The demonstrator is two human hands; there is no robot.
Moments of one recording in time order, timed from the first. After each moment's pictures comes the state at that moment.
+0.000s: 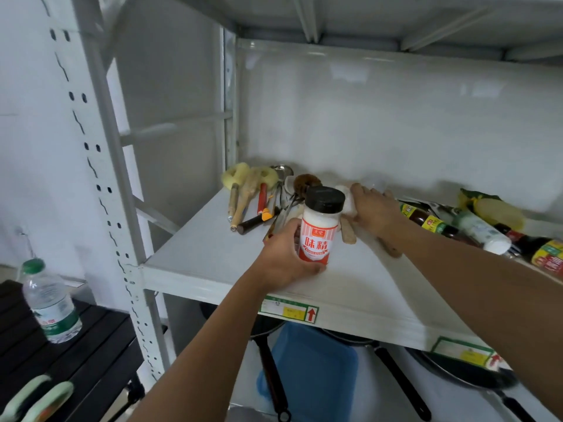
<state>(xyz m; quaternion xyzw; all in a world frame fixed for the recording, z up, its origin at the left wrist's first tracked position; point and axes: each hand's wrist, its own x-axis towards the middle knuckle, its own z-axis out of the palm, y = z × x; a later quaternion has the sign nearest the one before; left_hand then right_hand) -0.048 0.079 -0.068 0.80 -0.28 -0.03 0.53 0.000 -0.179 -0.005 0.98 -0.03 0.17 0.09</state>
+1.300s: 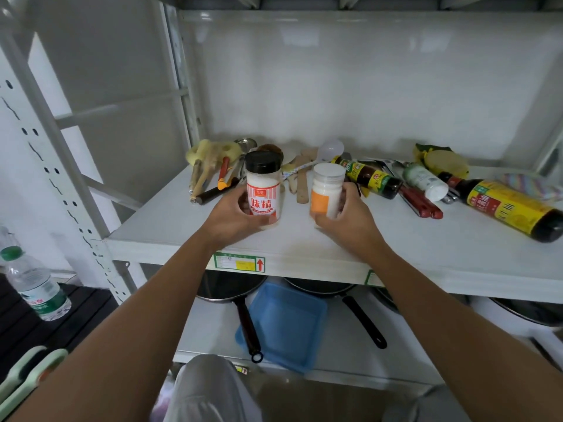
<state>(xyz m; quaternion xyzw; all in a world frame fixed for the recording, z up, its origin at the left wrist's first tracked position) -0.062 0.077 -0.050 0.82 -0.24 -0.01 0.52 -0.157 -0.173 -0.050 0.87 -0.08 0.22 -0.44</state>
